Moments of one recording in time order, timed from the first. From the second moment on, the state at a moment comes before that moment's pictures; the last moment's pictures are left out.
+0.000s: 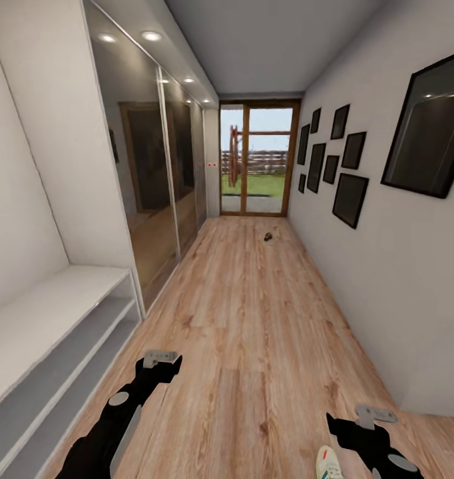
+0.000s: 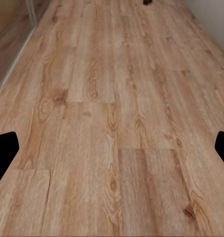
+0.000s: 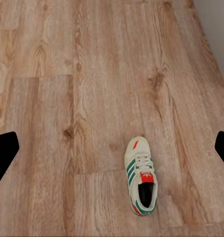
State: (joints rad) left arm -0.37 -0.02 -0.02 -0.97 0.01 0.11 -0.11; right arm 0.00 0.00 -0.19 -1.43 0.00 0.51 -0.01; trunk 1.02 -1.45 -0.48
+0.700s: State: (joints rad) left arm -0.37 -0.02 -0.02 -0.96 0.01 0.11 -0.11; right arm 0.00 0.00 -0.15 -1.43 0.00 0.51 0.00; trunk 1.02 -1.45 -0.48
